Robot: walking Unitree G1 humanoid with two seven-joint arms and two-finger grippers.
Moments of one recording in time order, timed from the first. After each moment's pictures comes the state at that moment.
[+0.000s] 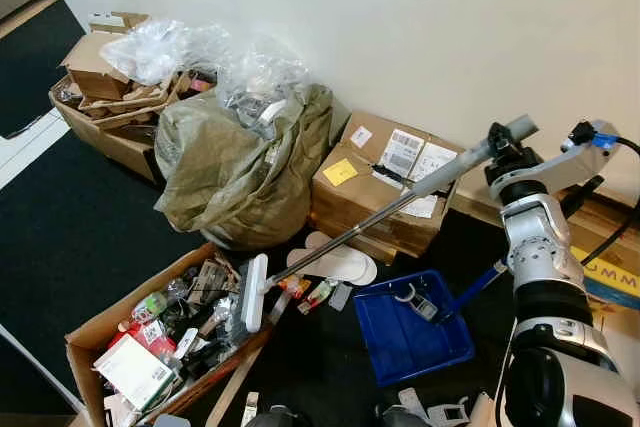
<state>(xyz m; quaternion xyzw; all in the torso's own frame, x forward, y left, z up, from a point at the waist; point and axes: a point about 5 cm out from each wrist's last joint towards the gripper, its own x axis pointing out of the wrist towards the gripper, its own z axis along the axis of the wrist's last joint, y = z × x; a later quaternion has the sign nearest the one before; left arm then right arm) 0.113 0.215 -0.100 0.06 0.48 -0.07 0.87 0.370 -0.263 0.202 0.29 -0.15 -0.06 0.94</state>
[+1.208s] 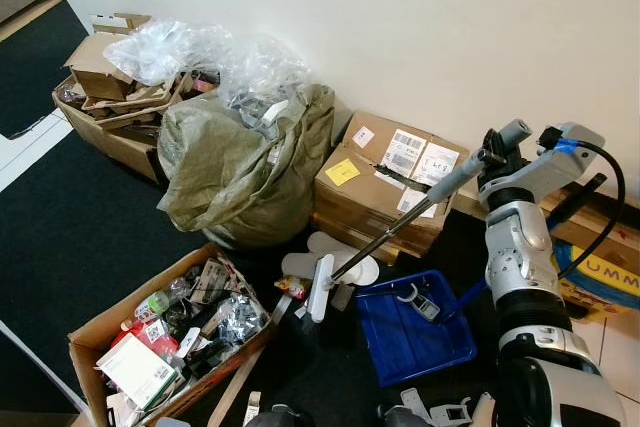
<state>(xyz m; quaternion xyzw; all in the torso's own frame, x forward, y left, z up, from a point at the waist) 0.105 0.215 -0.102 0.06 0.49 -0.07 0.87 0.370 -0.244 0.190 0.18 -0.15 -0.09 0.97</state>
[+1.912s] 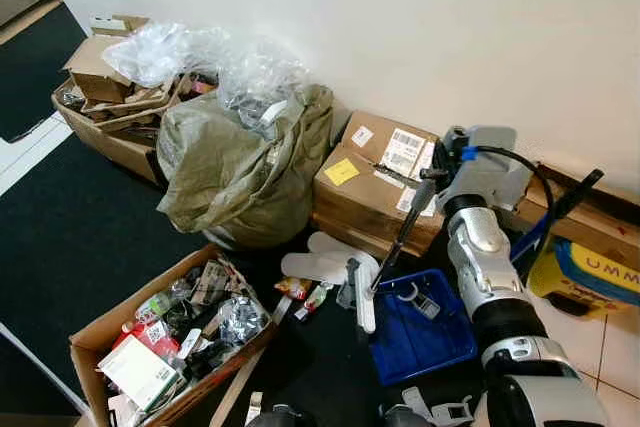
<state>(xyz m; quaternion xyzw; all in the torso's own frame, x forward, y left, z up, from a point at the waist) 0.097 0.214 -0.103 0.05 0.49 -0.08 0.87 0.371 -0.192 0.170 -0.04 -0.09 -0.03 0.99</state>
